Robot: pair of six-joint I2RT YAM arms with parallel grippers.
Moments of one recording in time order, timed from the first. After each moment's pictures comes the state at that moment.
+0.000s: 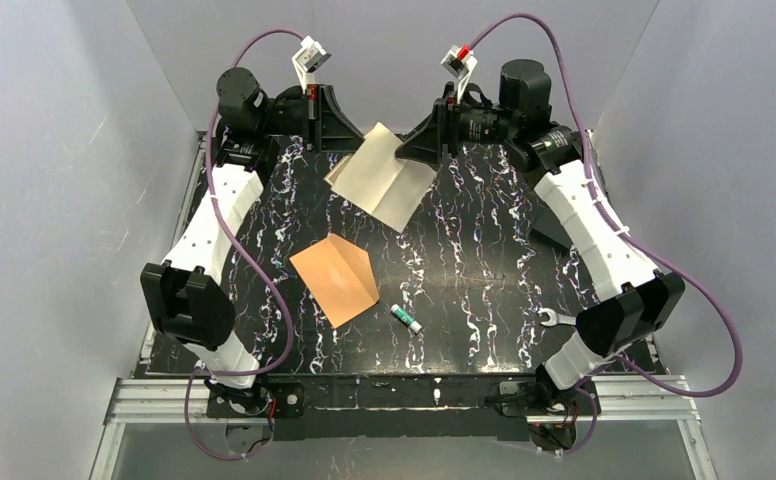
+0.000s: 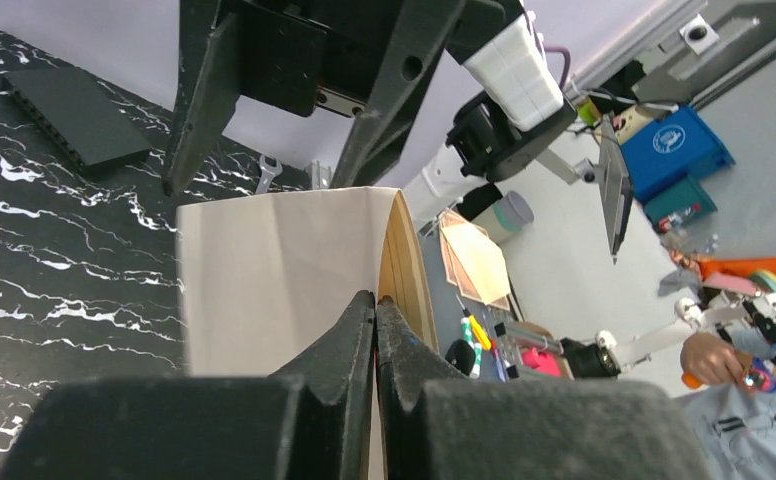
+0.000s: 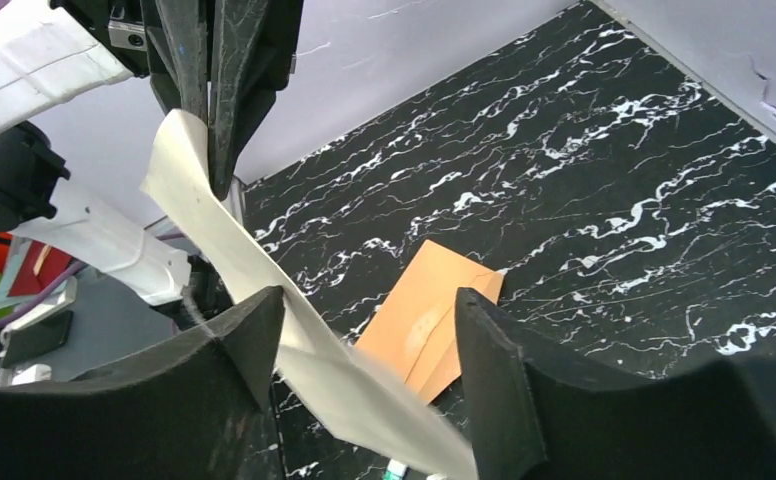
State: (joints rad) left arm -0.23 1.65 1.66 0.34 1.43 -1.03; right arm 0.46 1.59 1.80 -0.40 -0.87 0.23
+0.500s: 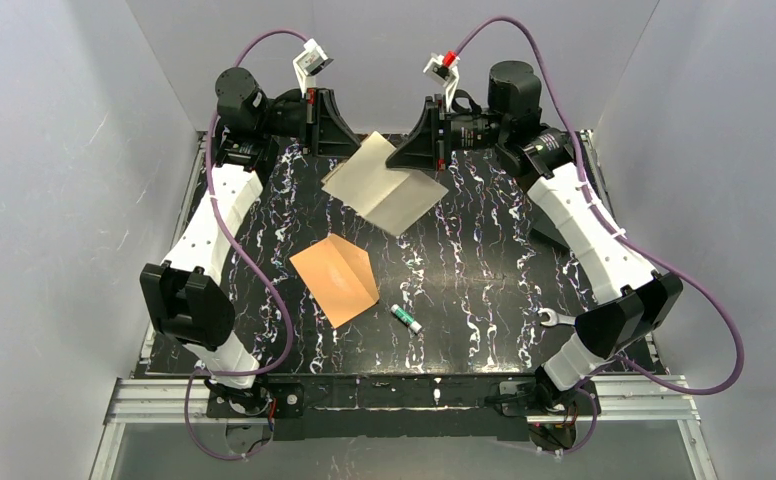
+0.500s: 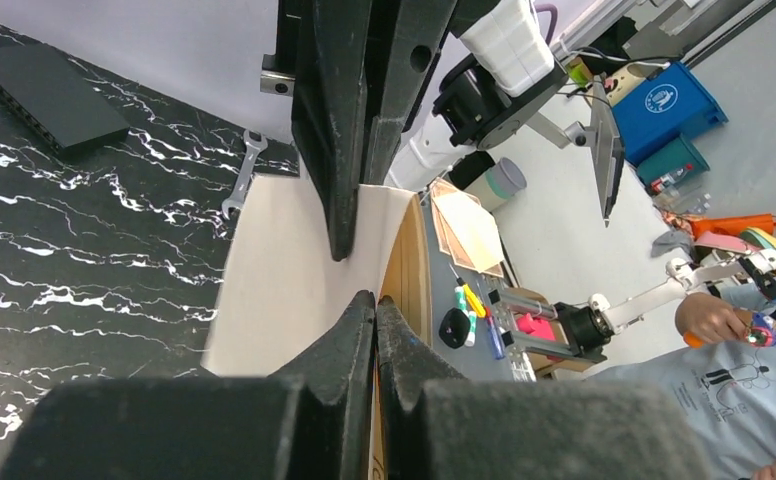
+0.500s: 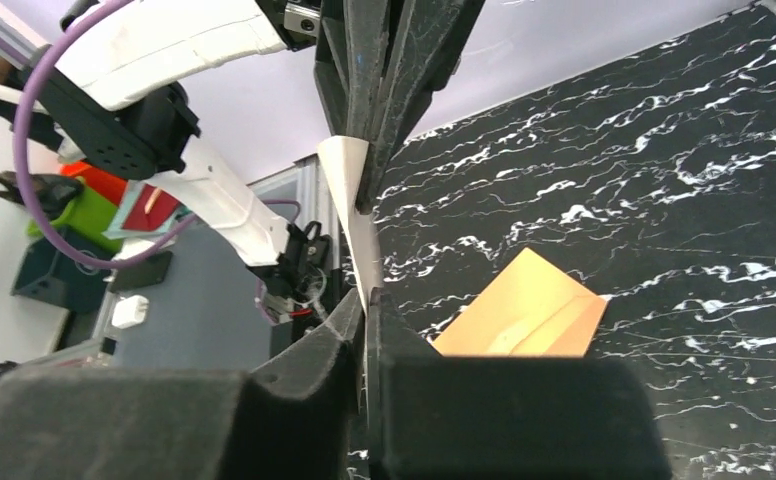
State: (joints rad) left arm -0.23 1.64 1.66 0.36 1.51 -1.02; right arm 0.53 1.60 1.83 -0.40 -1.05 0.26
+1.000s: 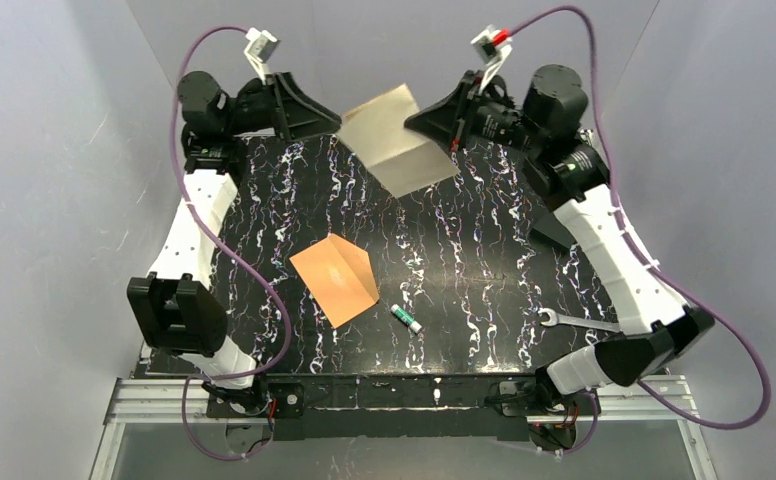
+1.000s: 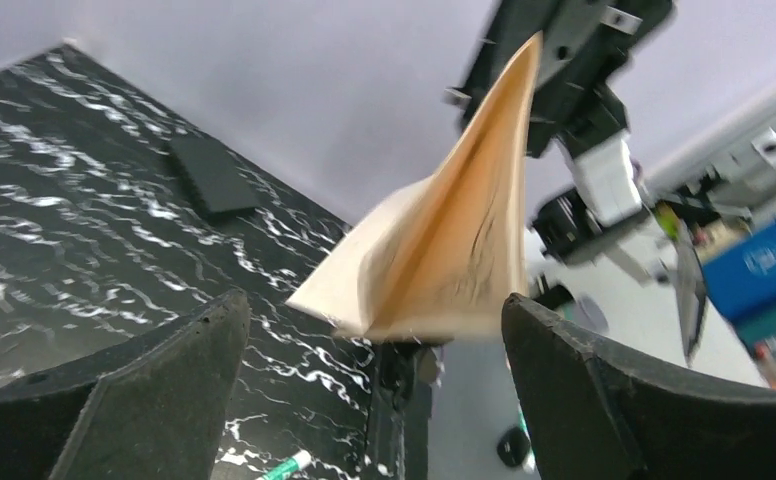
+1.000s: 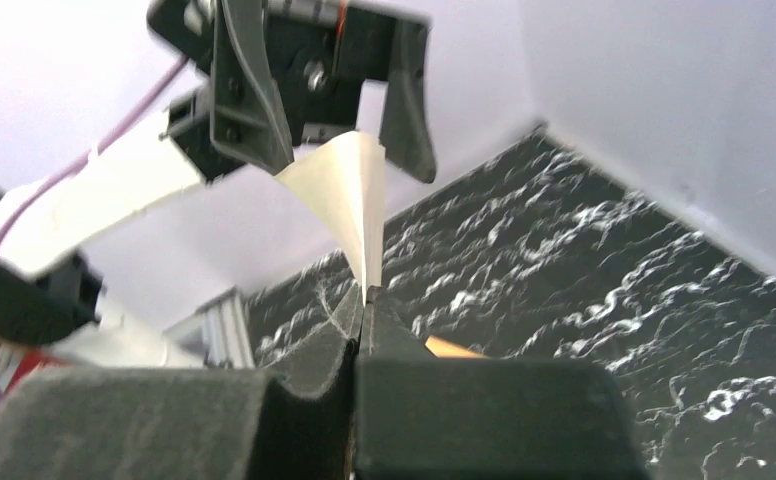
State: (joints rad) left arm -0.11 1.60 1.63 0.36 1.34 -1.01; right arm 0.51 1.46 1.77 -0.26 -0.75 0.39
